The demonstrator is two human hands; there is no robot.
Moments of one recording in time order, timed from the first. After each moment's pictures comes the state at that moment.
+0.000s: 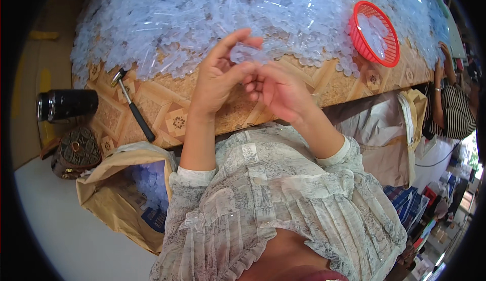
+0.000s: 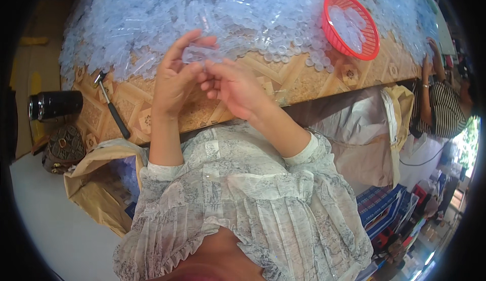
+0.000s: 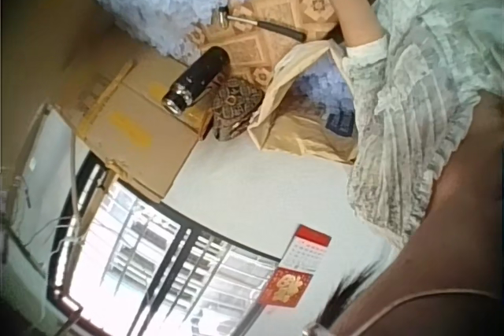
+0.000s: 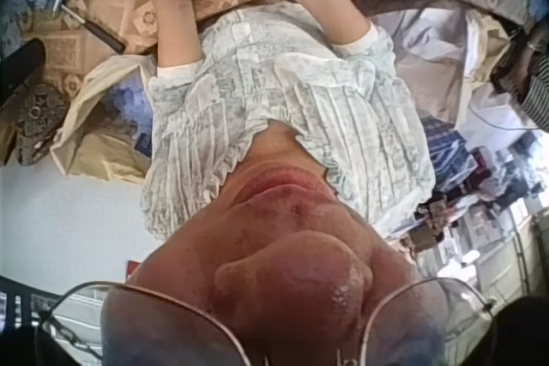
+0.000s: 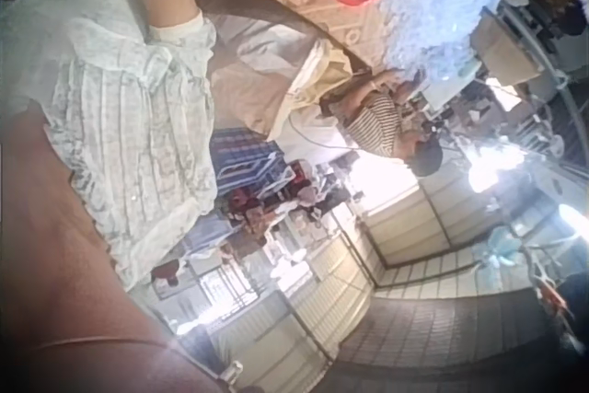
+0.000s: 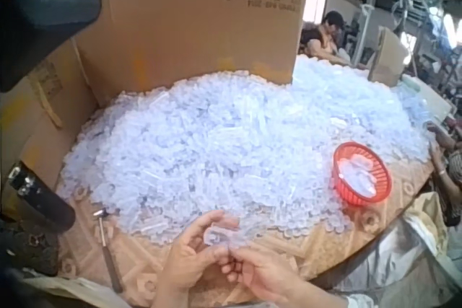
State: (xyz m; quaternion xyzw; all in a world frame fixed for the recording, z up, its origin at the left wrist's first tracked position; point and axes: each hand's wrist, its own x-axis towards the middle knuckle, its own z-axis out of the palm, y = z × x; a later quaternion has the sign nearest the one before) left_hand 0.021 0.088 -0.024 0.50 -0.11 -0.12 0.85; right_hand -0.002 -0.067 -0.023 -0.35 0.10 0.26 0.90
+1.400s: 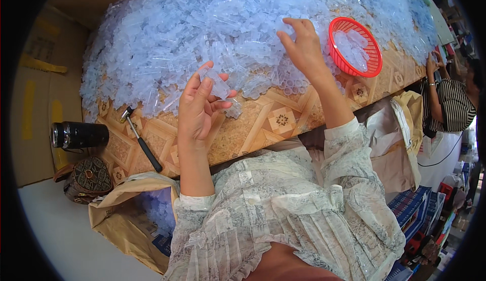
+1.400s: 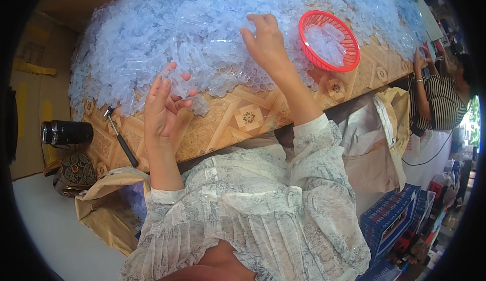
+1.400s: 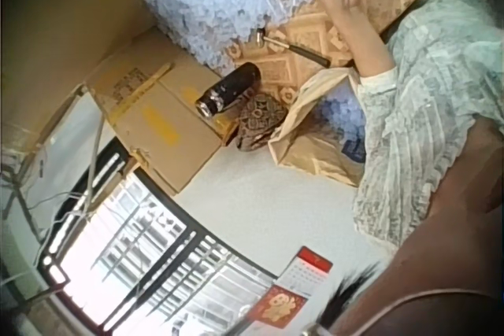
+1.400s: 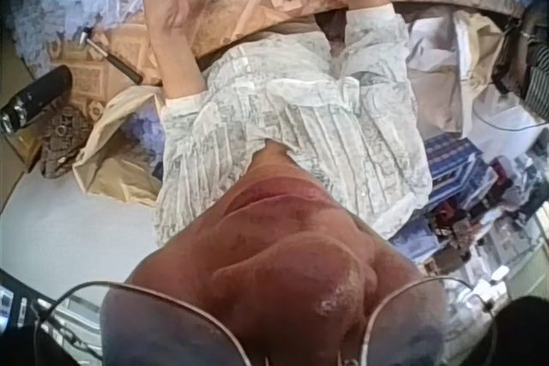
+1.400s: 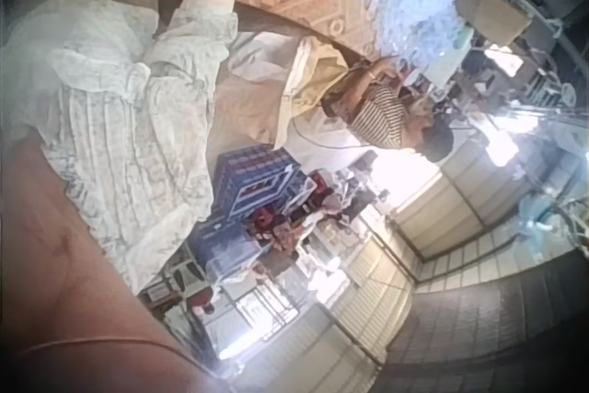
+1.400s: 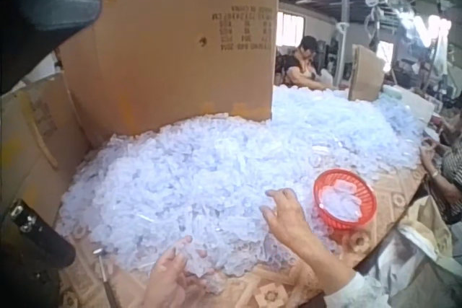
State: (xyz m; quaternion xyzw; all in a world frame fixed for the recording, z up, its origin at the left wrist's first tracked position) left_hand 0.032 0.095 -0.002 0.50 0.02 -0.12 0.86; right_hand 0.110 -0.158 -0.008 -0.91 -0.04 -0.24 0.35
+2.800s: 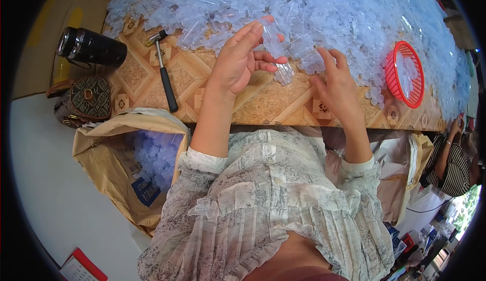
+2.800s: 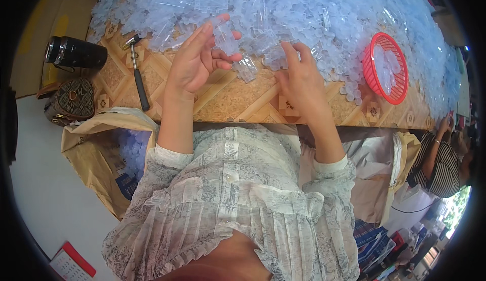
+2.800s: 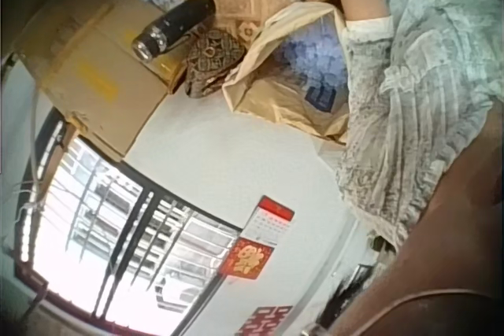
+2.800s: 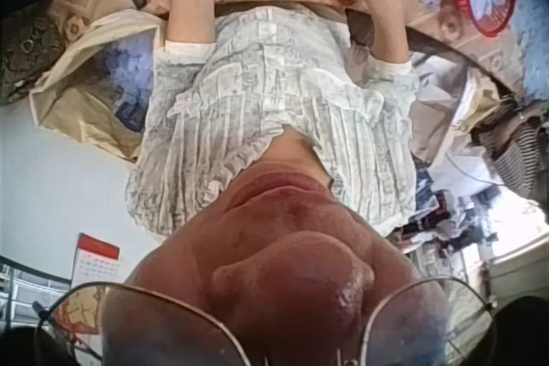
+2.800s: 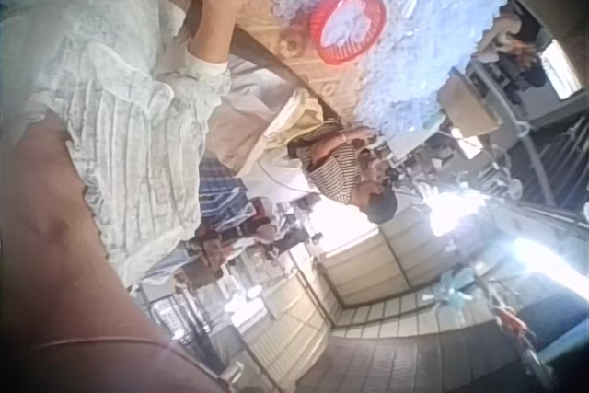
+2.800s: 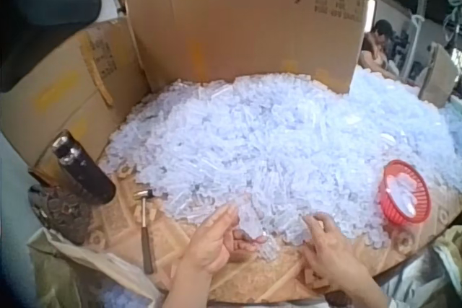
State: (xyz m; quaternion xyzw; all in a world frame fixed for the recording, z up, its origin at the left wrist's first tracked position) left_hand 0.029 0.131 -0.025 0.44 0.00 -0.14 0.89; right_hand 0.020 -0.102 -0.025 -0.95 -0.19 -0.10 0.22
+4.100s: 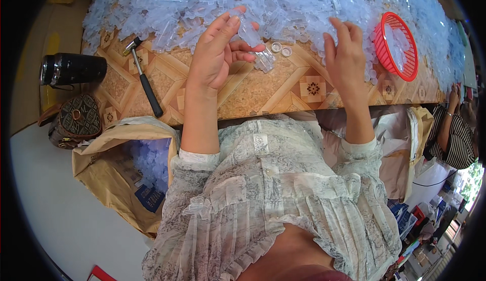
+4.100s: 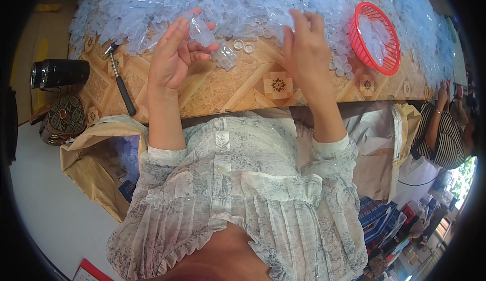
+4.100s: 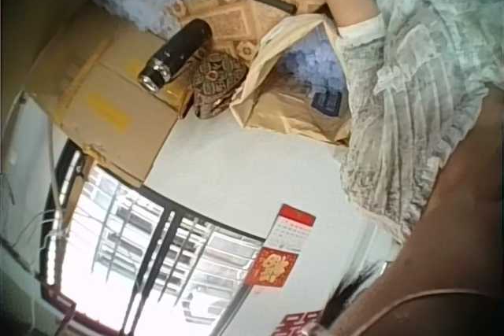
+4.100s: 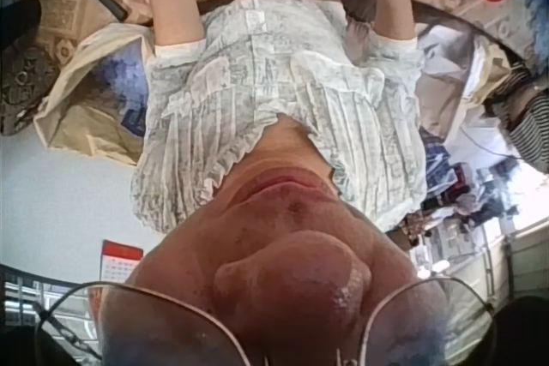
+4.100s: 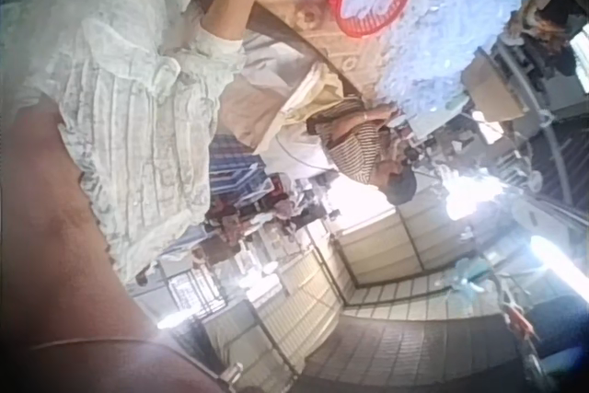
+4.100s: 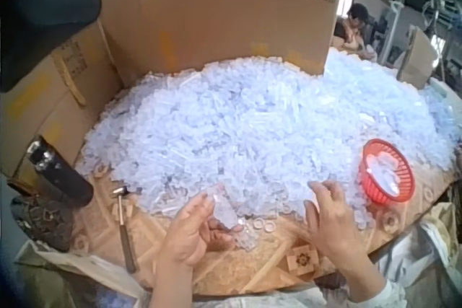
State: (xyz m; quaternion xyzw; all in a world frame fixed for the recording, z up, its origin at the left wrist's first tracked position) left_hand 0.033 0.127 -0.030 0.48 0.01 -0.12 0.87; right_hand 0.036 -0.122 -0.016 -0.94 -0.13 -0.25 0.20
